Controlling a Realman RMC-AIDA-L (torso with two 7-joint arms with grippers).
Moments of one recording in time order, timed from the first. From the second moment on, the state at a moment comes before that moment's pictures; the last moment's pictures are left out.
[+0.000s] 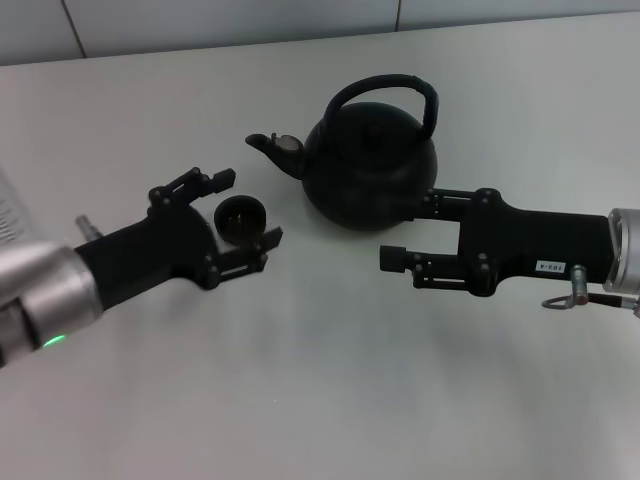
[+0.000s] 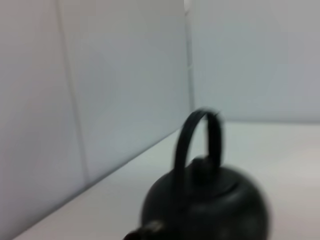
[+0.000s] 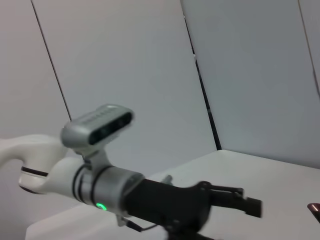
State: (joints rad) left arm -0.30 -2.05 1.62 0.72 1.09 1.03 -0.87; right arm 0.41 2.08 -0.78 -0.59 -1.79 -1.67 1.22
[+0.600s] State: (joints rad) left arm -0.33 -1.96 1.09 0.82 1.63 1.61 -1.30; right arm 0.40 2.08 -0.78 -0.59 -1.70 -1.57 1.22
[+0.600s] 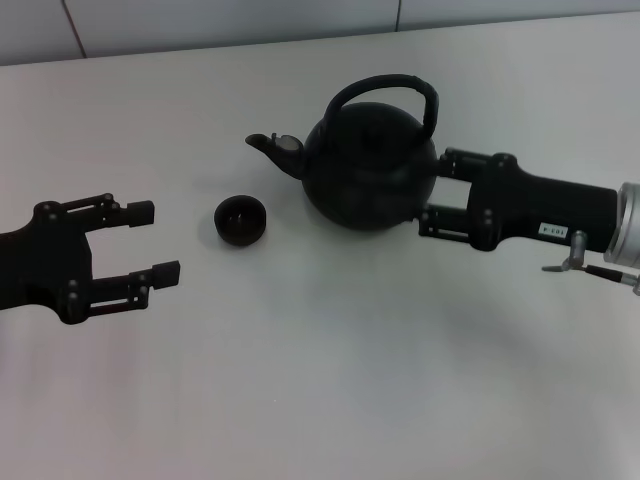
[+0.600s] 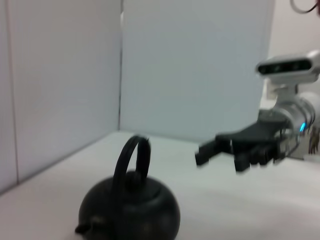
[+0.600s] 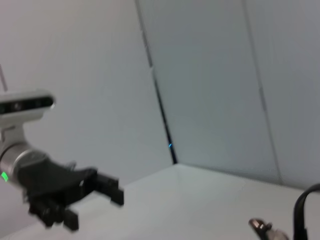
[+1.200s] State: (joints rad) left arm -0.40 -1.97 1.05 0.87 1.76 1.60 -1.40; right arm 0.34 2.09 -0.70 -0.58 -1.66 -1.57 1.22
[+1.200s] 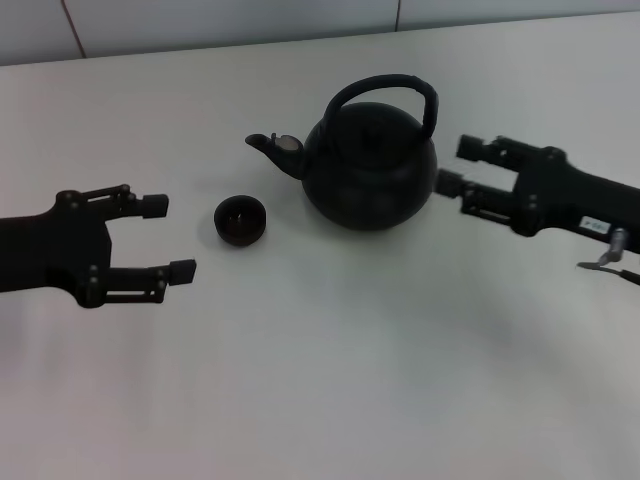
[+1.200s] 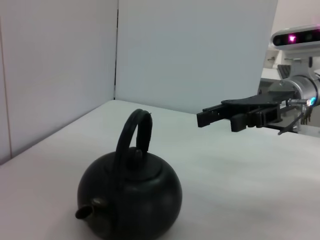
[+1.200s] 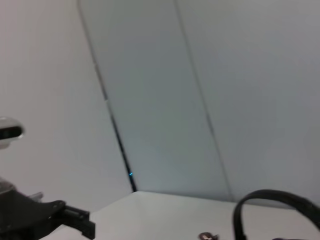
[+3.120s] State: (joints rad) left arm -0.44 -2.06 1.01 0.95 1.89 1.50 -1.40; right arm 0.47 2.08 -0.64 -0.42 -1.60 -1.25 1.22
